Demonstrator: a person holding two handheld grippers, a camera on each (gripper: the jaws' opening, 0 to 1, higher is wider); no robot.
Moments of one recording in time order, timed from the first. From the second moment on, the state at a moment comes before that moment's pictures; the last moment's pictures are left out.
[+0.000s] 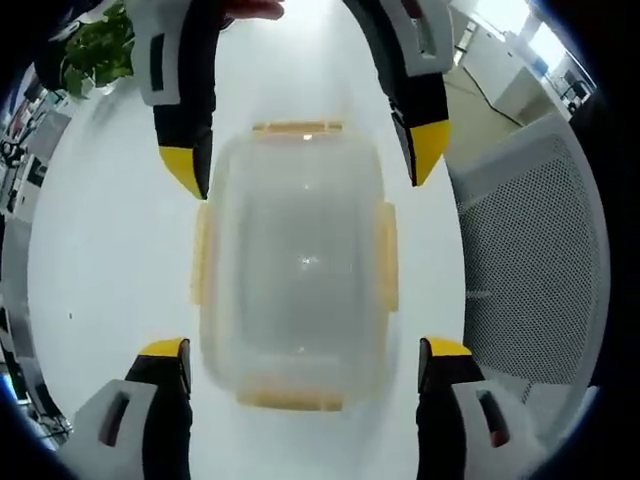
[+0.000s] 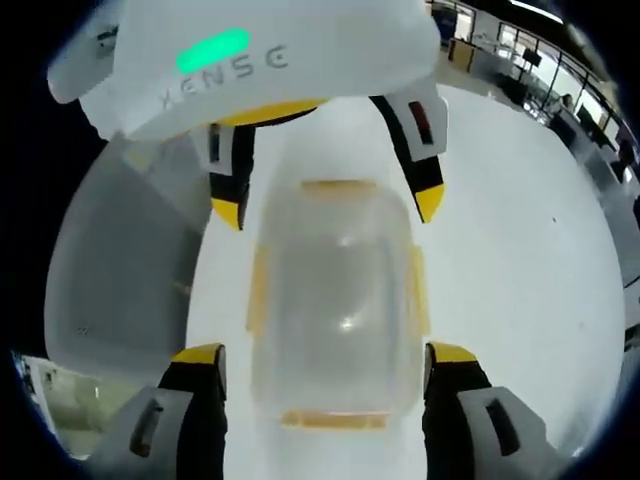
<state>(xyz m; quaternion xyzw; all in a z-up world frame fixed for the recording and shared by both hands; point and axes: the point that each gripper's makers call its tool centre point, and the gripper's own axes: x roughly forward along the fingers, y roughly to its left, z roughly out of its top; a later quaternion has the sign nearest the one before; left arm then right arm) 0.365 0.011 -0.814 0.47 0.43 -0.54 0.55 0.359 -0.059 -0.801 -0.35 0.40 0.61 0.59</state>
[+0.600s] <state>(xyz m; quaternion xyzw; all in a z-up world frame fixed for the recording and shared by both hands) 0.368 0.009 -0.824 0.47 0.43 -0.54 0.55 0.360 -0.058 -0.813 -0.36 0.39 0.60 0.59</state>
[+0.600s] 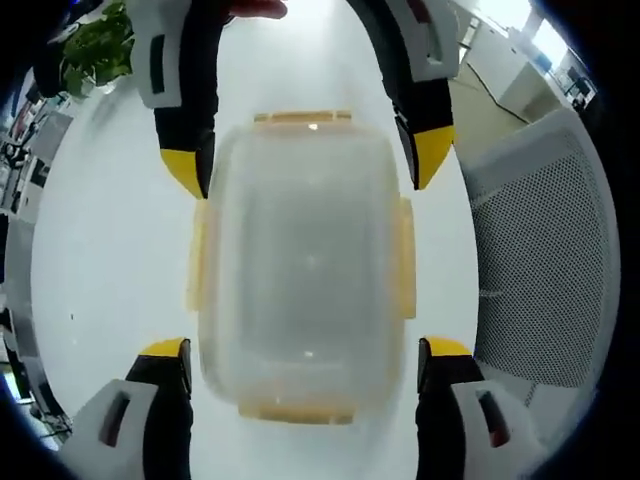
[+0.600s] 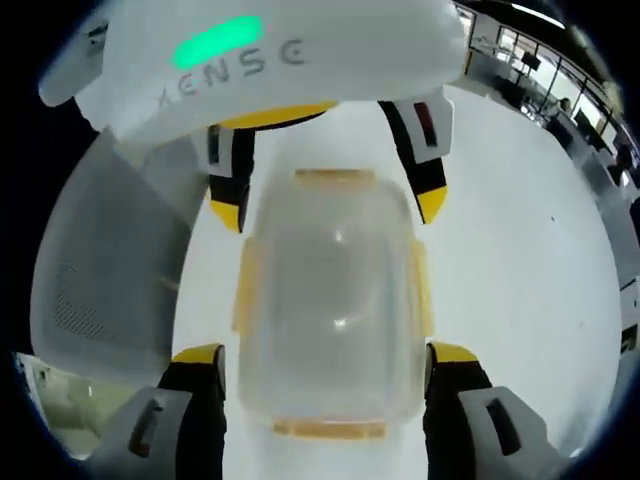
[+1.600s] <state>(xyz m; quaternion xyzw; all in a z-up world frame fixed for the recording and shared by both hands) 0.374 0.008 -0.836 0.49 0.43 -0.52 0.56 0.364 -0.057 -0.821 -0.38 0.38 0.60 0.60</state>
